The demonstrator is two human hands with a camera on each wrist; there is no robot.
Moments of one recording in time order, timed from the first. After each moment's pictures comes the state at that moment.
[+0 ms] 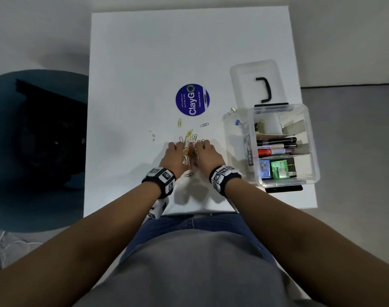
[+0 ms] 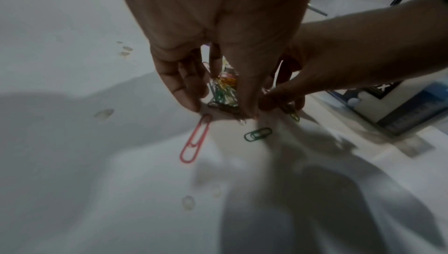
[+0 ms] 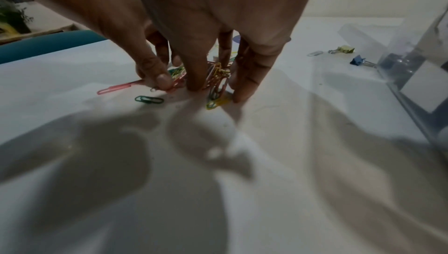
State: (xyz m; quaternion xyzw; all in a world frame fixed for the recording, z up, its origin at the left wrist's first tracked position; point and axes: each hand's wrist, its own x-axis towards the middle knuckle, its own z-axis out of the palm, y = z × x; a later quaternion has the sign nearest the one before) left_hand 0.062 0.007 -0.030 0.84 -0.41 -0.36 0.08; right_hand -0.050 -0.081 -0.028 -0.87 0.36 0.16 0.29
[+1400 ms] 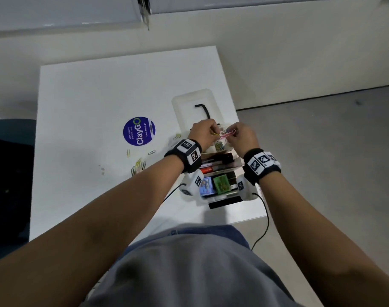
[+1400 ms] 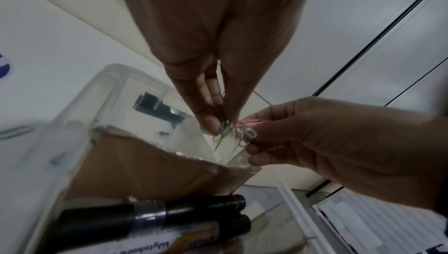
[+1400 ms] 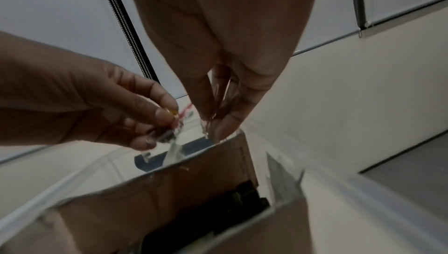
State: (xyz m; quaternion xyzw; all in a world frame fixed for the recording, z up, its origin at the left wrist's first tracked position) left_hand -0.083 -0.228 0.081 0.73 -0.47 -0.39 0.30; right_hand -0.223 -0.285 0.073 -0.73 0.57 -0.11 0.36
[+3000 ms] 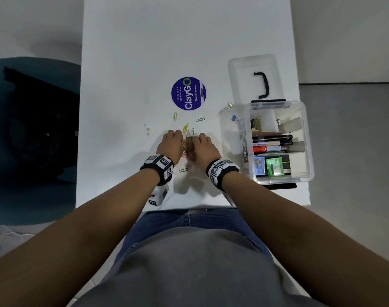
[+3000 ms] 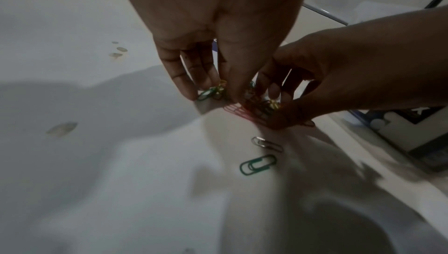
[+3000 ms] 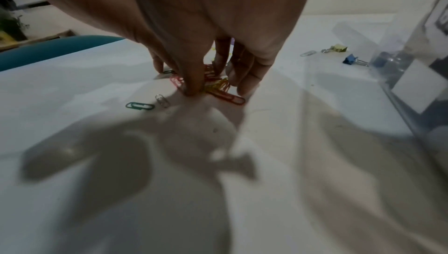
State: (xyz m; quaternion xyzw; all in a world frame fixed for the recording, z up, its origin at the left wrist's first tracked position) left_hand 0.068 -0.017 -0.032 0.85 -0.43 -0.30 0.05; right_hand -0.053 -0.091 -0.039 -0.89 0.33 0.16 0.26
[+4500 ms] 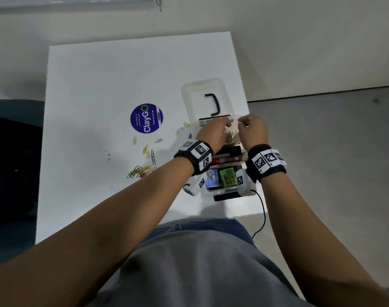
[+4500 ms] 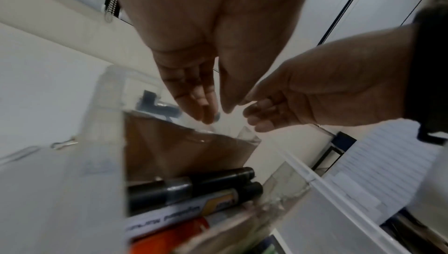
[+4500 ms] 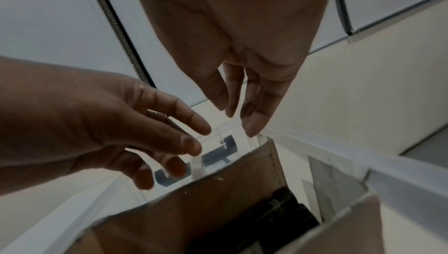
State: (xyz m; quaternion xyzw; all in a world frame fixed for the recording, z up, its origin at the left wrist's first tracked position) left_hand -0.098 -0.211 0.068 0.74 -0.55 -0.30 0.23; right_hand -0.213 -0.277 0.074 -0.71 0.61 -0.14 0.33
